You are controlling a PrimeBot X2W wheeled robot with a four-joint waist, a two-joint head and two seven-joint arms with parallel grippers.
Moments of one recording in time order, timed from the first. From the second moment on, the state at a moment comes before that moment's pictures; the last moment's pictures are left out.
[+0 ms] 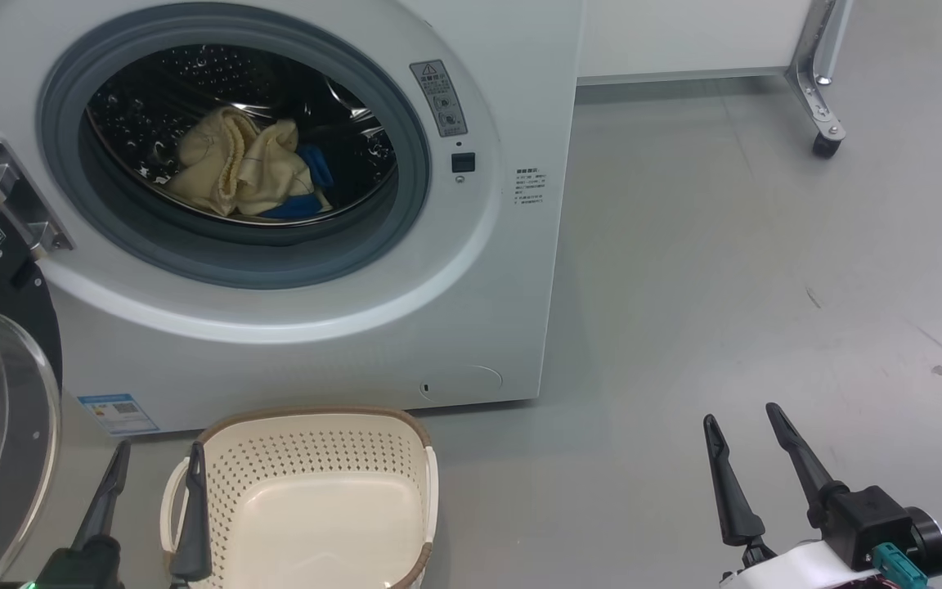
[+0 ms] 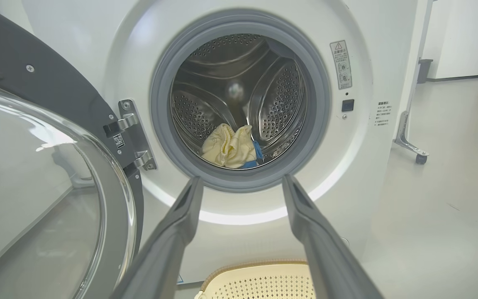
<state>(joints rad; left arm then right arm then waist) 0.17 0.11 -0.05 -0.02 -0.23 0.02 -0.24 0.15 -0.09 0.20 0.03 0.23 0.01 -0.26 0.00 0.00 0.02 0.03</state>
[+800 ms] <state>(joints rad) 0.19 0.12 -0.06 -0.04 -0.22 0.02 -0.23 0.15 -0.09 0.20 0.03 0.23 0.02 -0.26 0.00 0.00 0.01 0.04</state>
